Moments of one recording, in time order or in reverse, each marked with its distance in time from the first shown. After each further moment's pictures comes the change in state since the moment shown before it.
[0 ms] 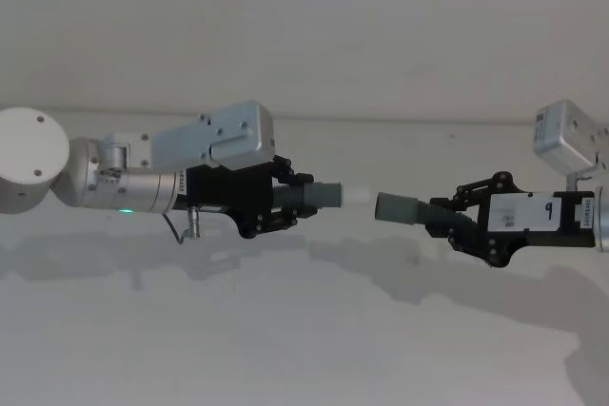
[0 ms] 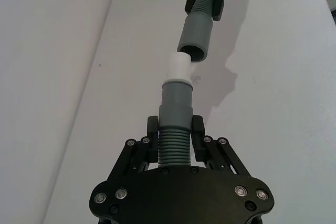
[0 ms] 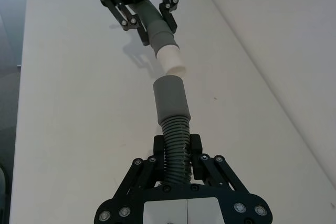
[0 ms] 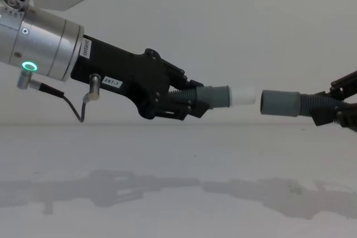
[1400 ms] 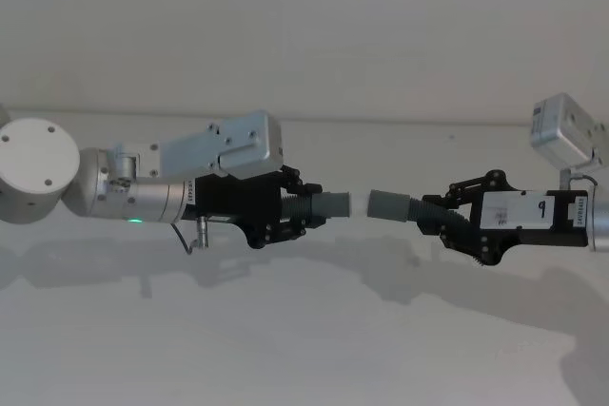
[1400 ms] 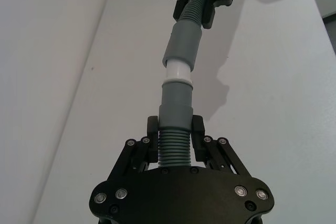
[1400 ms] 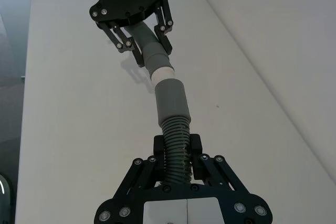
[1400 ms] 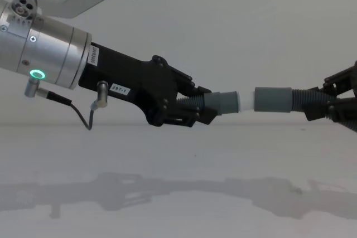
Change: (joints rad) left arm -0.001 -0.004 0.029 0.002 -0.024 0.000 0.014; right arm 0.011 -0.001 -0.023 -0.002 0.048 0.014 -0.023
